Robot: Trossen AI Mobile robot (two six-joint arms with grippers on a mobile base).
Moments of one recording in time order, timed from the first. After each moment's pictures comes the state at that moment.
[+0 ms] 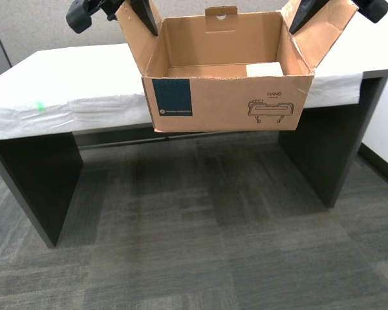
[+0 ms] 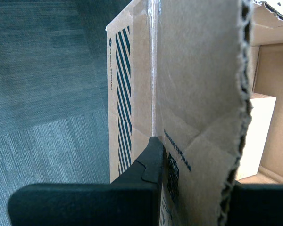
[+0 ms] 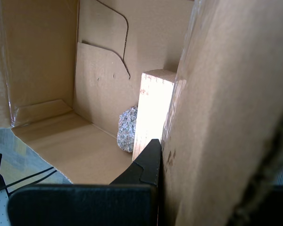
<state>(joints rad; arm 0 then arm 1) 0.31 1.60 1.36 -0.91 -0.50 0.16 -0.54 1.64 1.37 -0.68 0.23 -0.53</state>
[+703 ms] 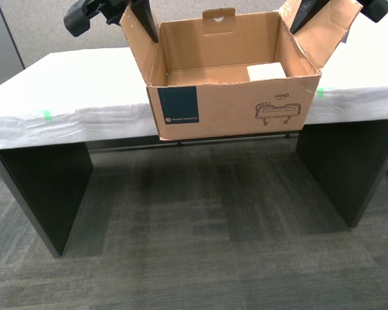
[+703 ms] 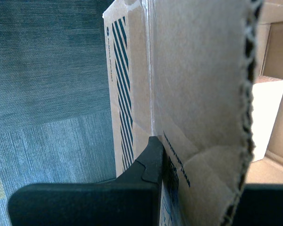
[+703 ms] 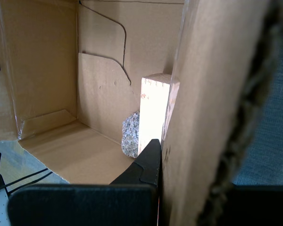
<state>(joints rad) 0.31 1.60 1.36 -0.91 -0.50 0.16 -0.57 1.64 1.37 -0.75 0.23 -0.56</state>
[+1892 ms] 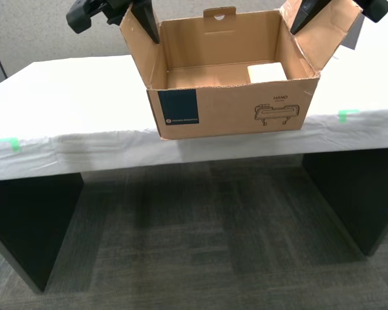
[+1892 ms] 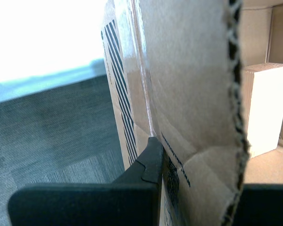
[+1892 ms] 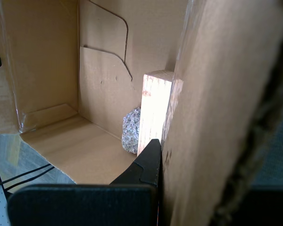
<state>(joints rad) 0.31 1.60 1.36 -0.91 -0.50 0.13 -0.58 1.64 1.37 -0.74 0.20 -0.44</state>
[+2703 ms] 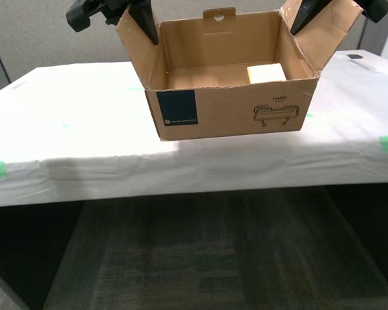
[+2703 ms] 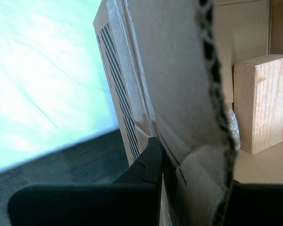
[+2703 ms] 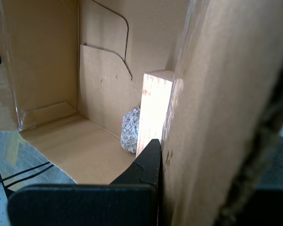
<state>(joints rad) 0.31 1.60 1.36 -0.92 -0.50 0.13 -0.58 1.64 1.37 -0.75 0.20 -0.36</state>
